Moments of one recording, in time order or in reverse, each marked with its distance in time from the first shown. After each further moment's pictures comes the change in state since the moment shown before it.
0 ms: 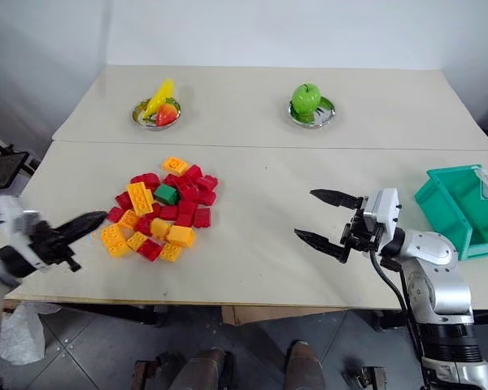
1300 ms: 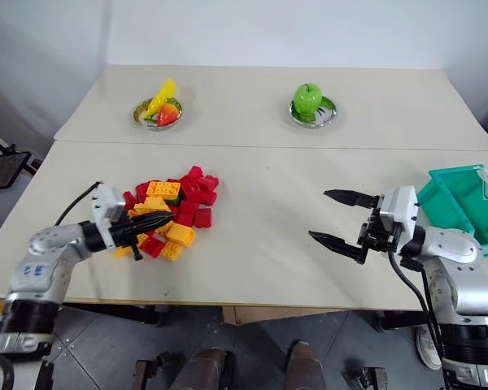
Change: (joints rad) left arm -0.461 -0.074 -0.556 0.362 0.243 -0.159 -0.067; right arm 0.031 -0.089 -0.056 -0.019 0.014 0.027 0.028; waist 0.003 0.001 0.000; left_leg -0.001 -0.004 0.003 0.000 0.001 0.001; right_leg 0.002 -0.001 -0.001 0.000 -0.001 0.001
